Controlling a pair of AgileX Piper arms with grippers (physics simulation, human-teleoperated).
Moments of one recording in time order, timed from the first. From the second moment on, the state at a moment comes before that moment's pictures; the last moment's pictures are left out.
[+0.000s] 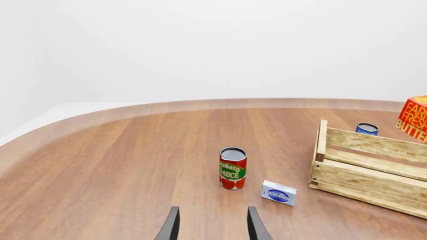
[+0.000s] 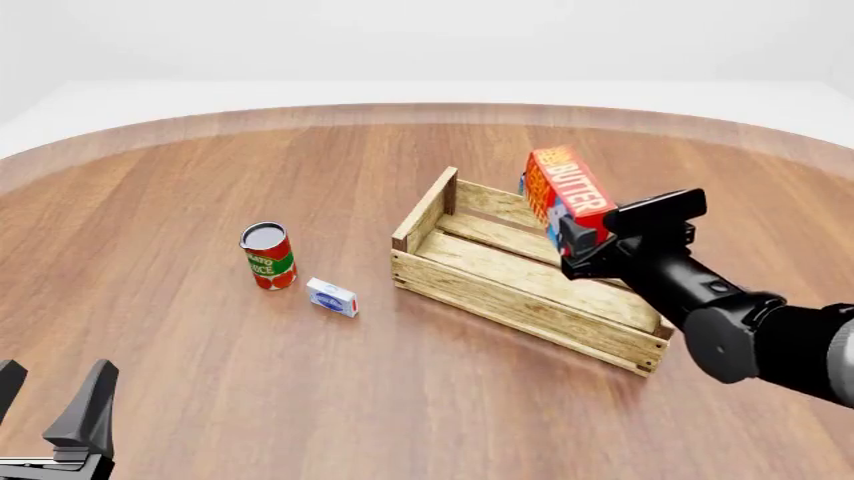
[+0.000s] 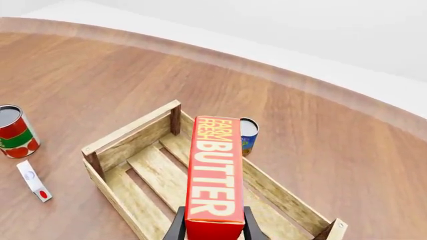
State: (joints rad) left arm 0.00 0.00 0.00 0.00 0.00; right arm 0.26 1.44 -0.63 -0.49 -0.12
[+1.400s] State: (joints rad) left arm 0.00 0.00 0.00 0.00 0.00; right arm 0.27 1.66 -0.66 -0.60 -0.08
